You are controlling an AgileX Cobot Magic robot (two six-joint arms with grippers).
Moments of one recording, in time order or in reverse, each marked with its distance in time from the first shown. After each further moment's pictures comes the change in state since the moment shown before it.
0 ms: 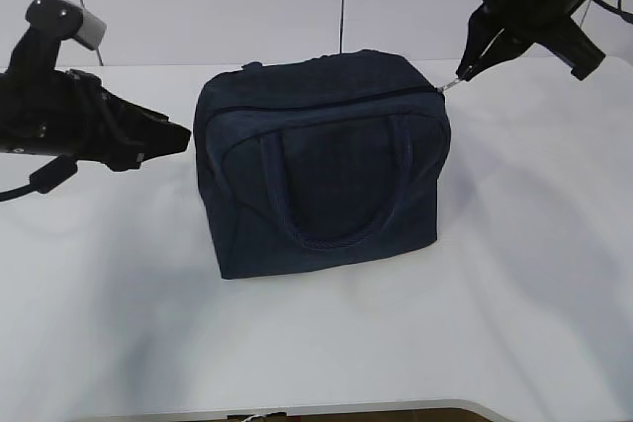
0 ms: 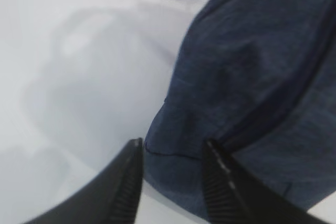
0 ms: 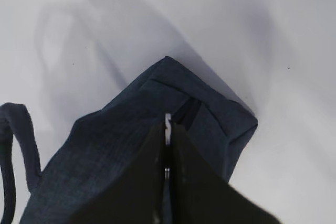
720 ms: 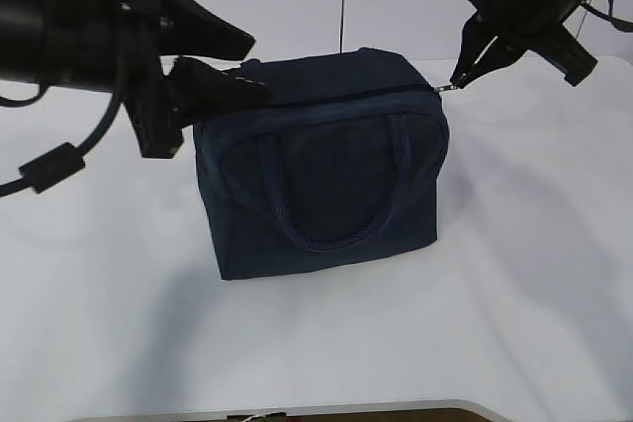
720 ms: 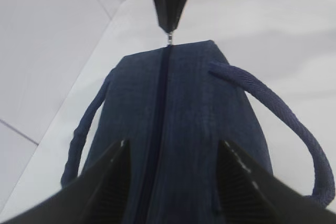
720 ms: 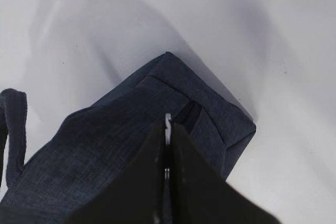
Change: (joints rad) left arm -0.224 -0.188 -0.114 0.227 0.032 0.200; right arm -0.002 0.021 -0.001 0.029 0.004 -0.047
